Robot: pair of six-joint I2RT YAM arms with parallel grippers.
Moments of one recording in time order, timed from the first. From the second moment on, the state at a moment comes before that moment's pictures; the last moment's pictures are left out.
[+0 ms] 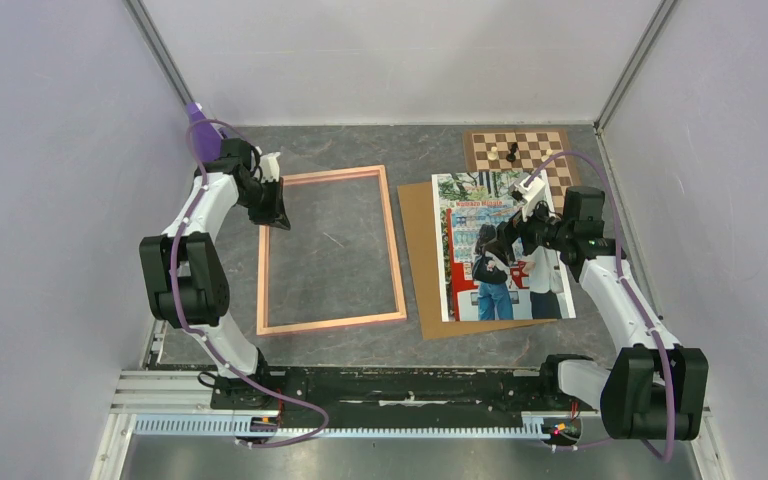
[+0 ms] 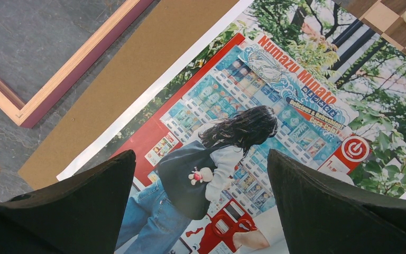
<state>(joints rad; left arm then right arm) 0.06 1.74 1.37 -0.85 0.38 0.10 -0.03 1.15 0.75 -0.29 -0.74 -0.48</state>
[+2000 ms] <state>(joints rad) 0.06 1.71 1.33 -0.80 0.42 0.10 -0.03 1.15 0.75 -0.29 -0.74 -0.48</state>
